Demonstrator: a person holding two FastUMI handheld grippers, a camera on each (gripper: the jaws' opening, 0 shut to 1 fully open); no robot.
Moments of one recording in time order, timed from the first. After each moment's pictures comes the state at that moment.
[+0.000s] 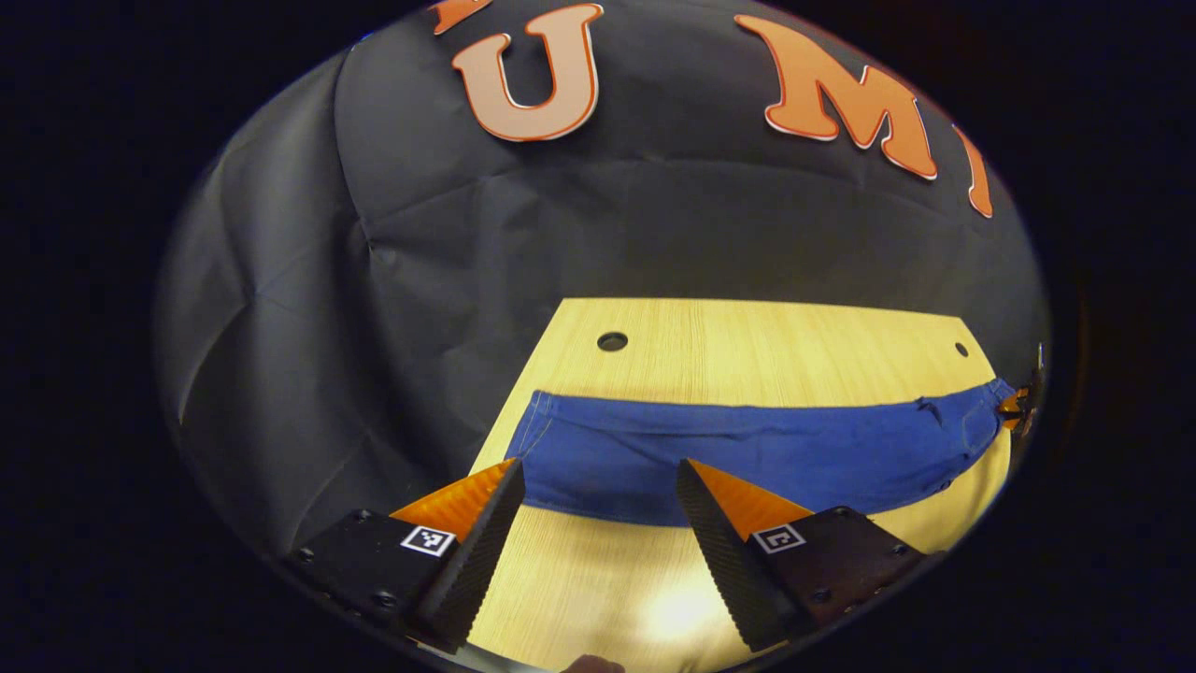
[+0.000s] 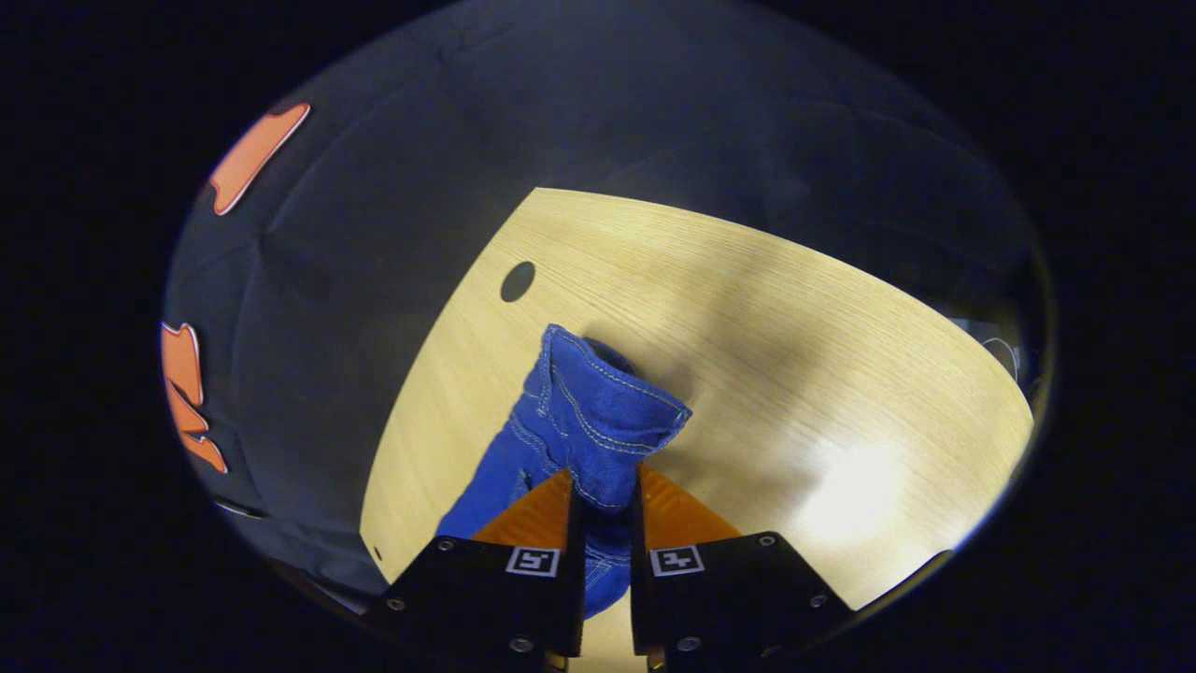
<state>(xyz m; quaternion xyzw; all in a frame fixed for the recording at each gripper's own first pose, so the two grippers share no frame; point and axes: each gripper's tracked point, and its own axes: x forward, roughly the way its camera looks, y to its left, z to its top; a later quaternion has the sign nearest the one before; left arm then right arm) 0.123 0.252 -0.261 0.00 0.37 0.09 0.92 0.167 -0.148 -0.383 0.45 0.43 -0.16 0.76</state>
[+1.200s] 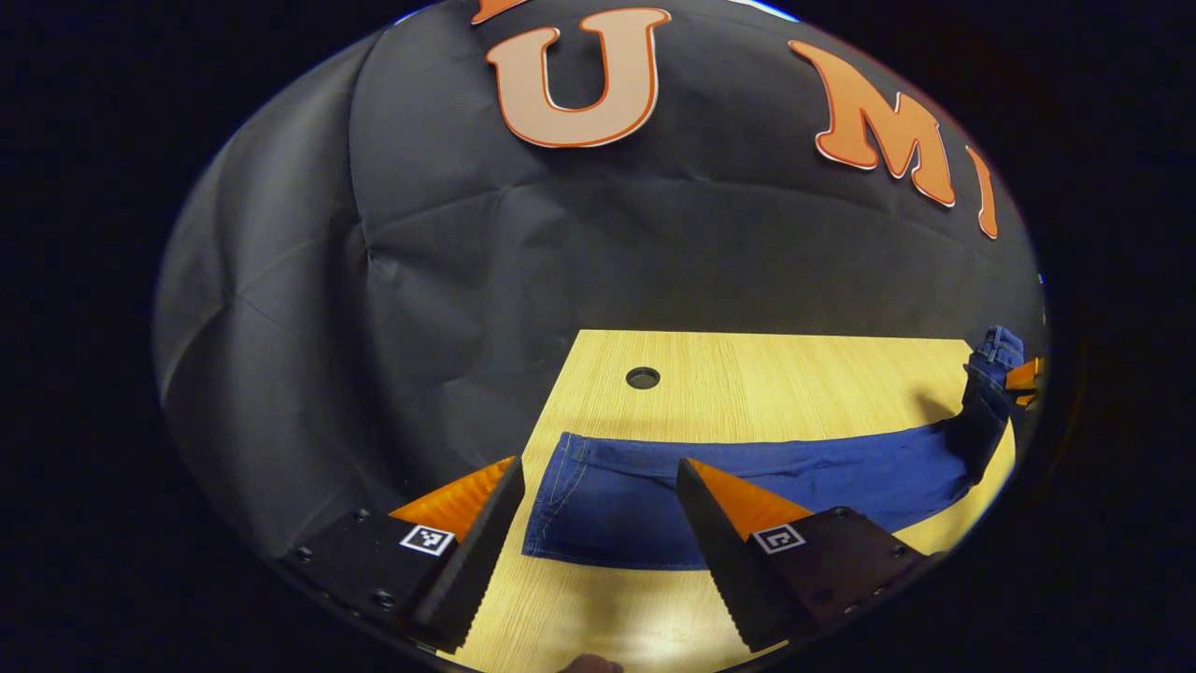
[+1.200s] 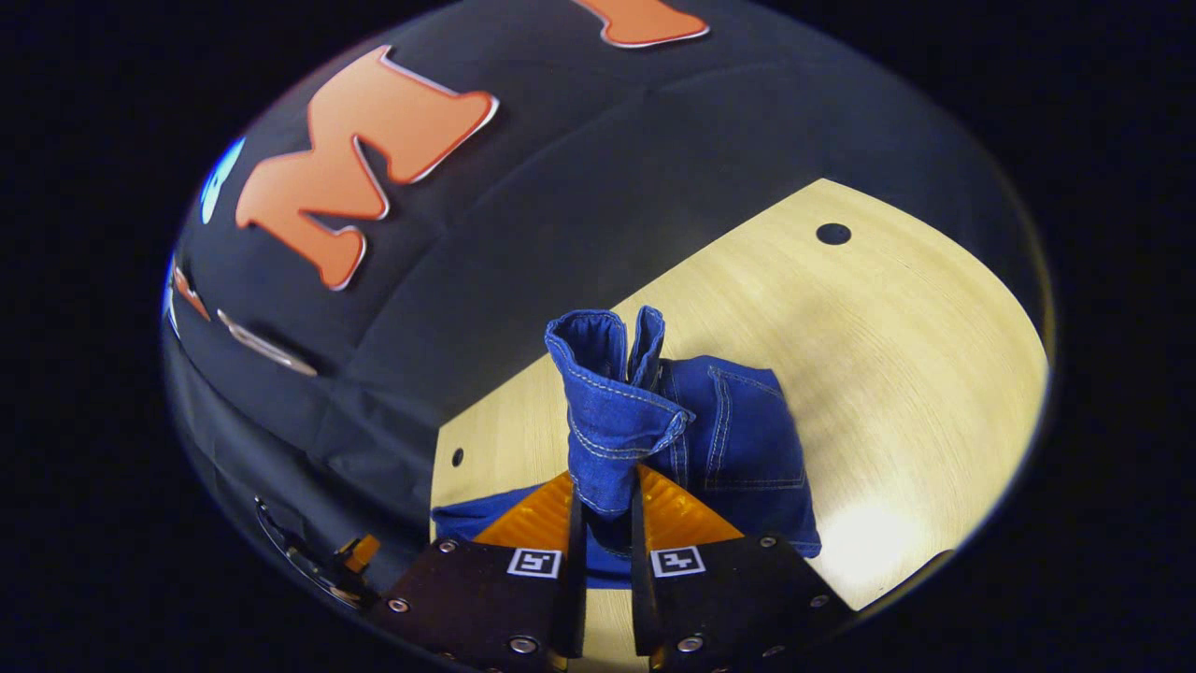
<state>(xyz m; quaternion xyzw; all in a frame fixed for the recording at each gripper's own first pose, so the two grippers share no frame) 0.168 0.336 -0.300 -0.02 0.33 0.06 0.94 0.173 0.133 -0.227 0.34 0.40 0.06 0.85</state>
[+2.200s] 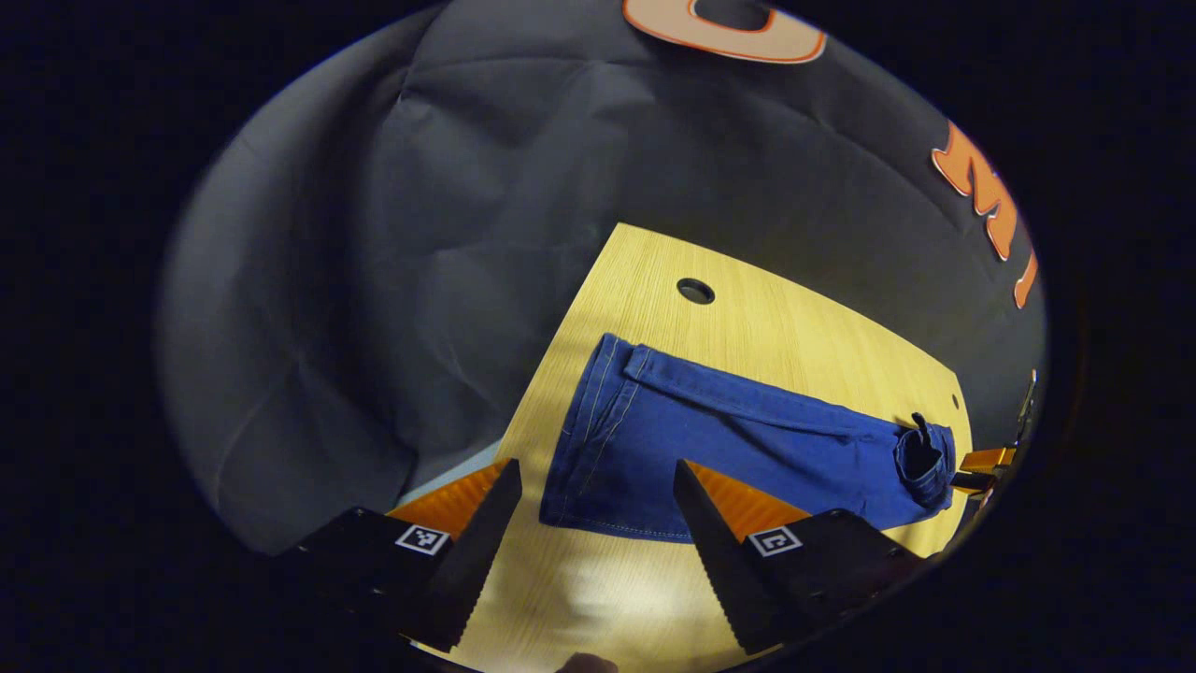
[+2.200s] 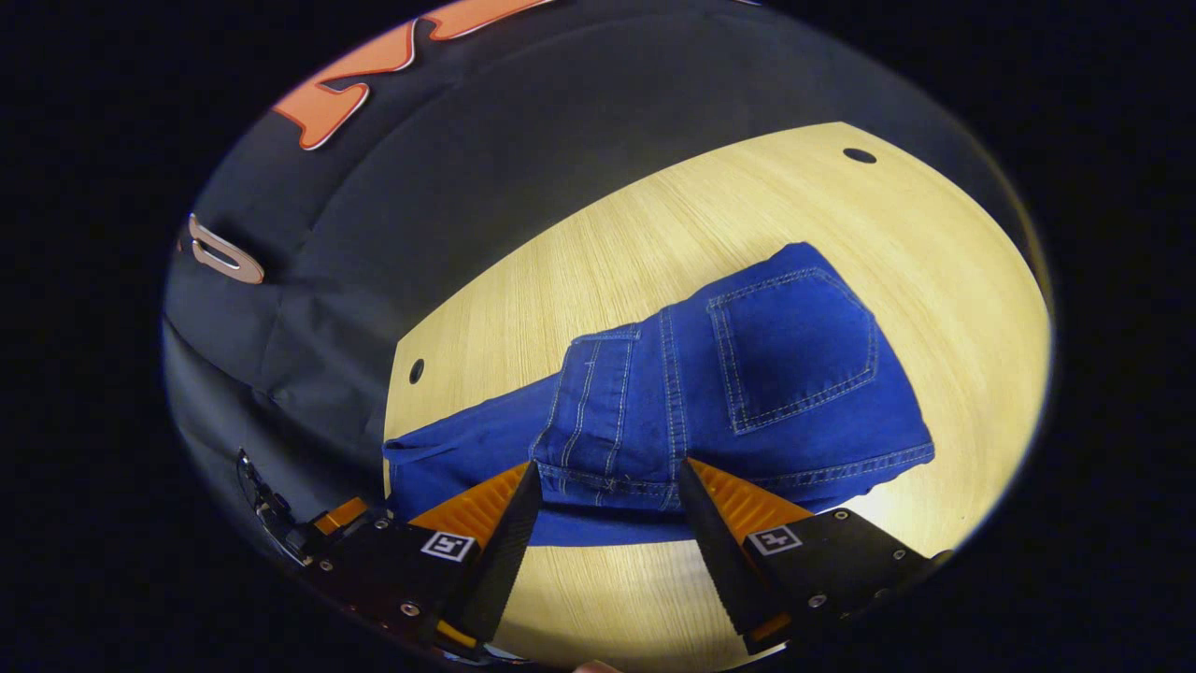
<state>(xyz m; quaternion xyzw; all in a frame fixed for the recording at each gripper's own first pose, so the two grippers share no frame) 0.177 0.391 -0.451 -0.17 0.45 0.04 0.88 0.127 0.244 -0.290 0.29 0.49 0.04 0.82</state>
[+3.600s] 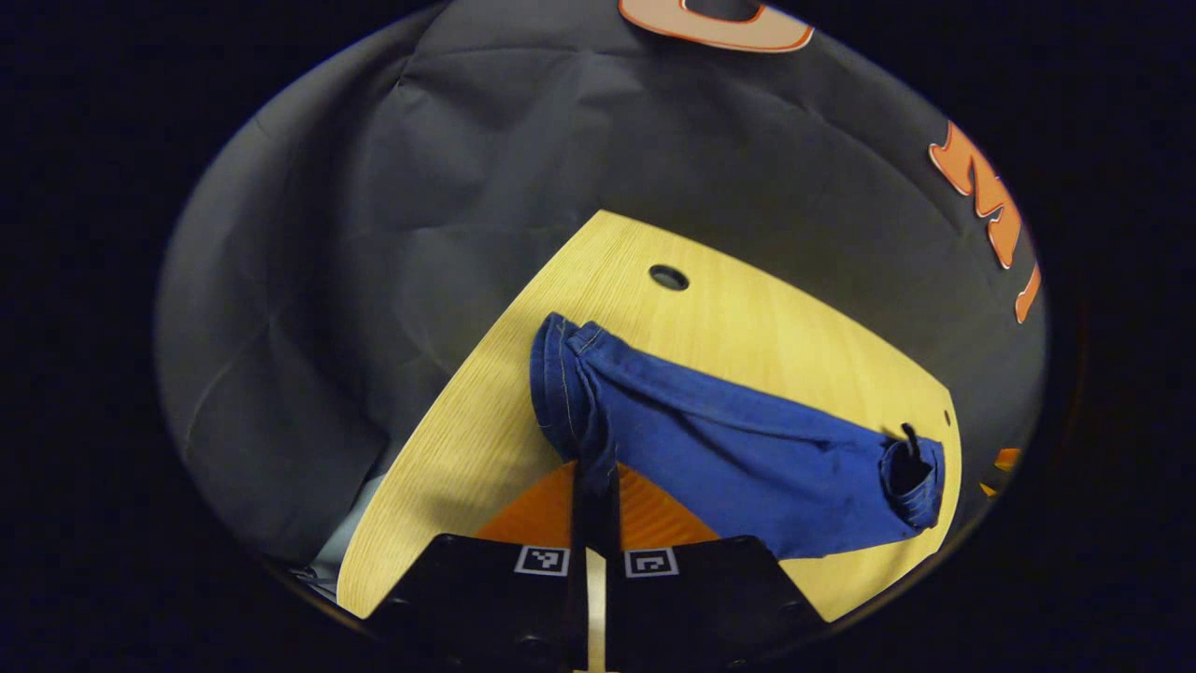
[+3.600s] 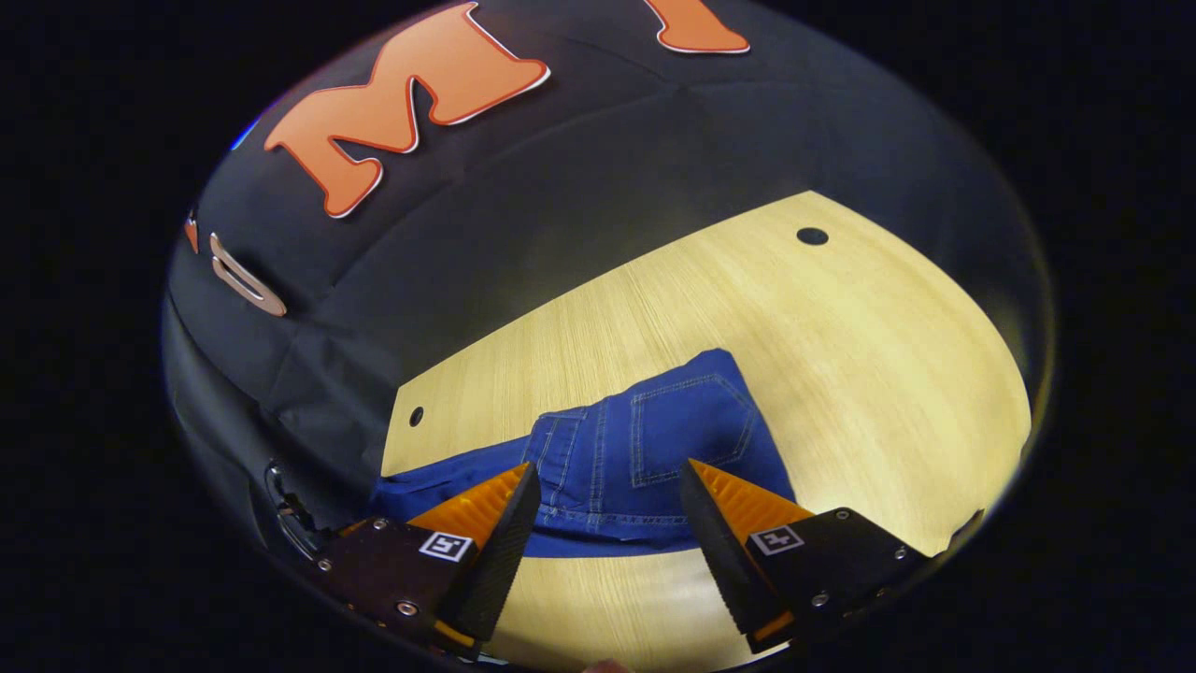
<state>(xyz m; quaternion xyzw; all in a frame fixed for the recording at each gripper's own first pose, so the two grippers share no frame) 0.201 0.335 -0.418 -0.19 0.41 0.05 0.89 0.123 0.143 -0.230 0.26 0.41 0.02 0.87</state>
